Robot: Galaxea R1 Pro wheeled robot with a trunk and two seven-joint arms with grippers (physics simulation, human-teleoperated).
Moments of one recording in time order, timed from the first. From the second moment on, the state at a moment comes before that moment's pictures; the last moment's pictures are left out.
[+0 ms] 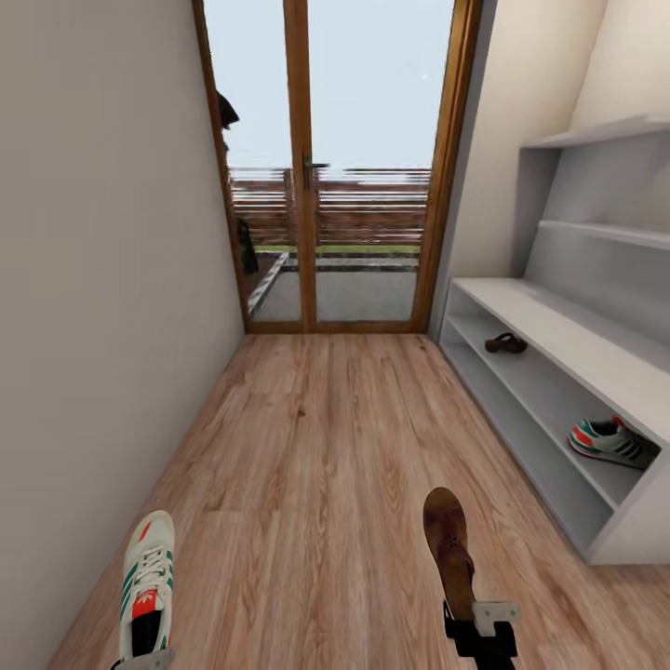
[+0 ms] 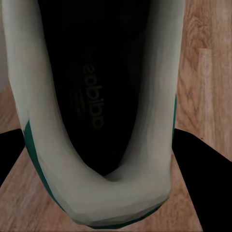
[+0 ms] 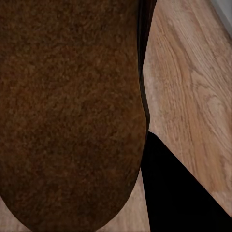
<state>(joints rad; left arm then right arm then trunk) -0.13 0.04 0.34 -0.50 -0.09 -0.47 -0.03 -0.40 -0.02 -0.08 -0.15 0.18 -0.55 -0.16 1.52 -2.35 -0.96</state>
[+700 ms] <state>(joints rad) -0.13 0.04 0.34 -0.50 -0.09 -0.47 -0.03 -0.40 -0.03 -0.08 -0.15 0.18 -0.55 -0.16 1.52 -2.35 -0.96</state>
